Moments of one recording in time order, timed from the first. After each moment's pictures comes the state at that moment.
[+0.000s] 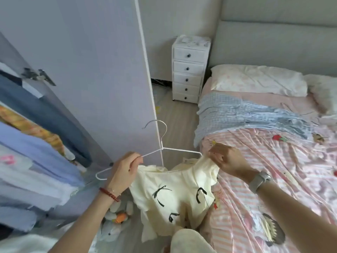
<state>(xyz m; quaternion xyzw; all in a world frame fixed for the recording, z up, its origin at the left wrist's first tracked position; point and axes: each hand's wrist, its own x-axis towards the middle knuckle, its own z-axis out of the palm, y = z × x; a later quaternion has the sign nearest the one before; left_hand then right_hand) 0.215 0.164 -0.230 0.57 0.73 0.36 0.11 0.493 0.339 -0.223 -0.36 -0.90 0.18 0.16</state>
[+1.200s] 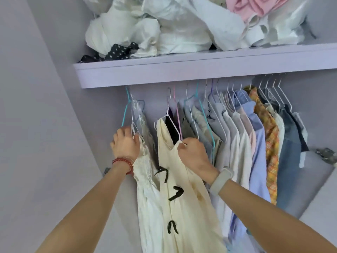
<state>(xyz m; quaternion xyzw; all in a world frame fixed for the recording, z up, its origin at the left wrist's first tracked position) -0.054 -0.283 -0.051 -0.18 0.93 0.17 -0.28 -0.037 -0.085 -0.034 0.11 -0.90 0.42 0.08</state>
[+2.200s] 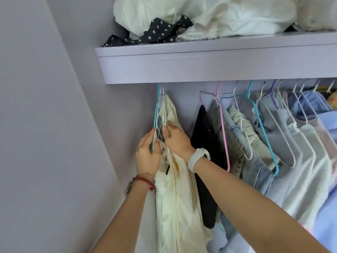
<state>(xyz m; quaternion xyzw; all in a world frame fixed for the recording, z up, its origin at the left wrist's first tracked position) -0.102 -0.332 -0.082 -0.13 0.79 0.47 -0.37 -0.181 -0.257 -0.061 0.27 -0.87 0.41 0.06</state>
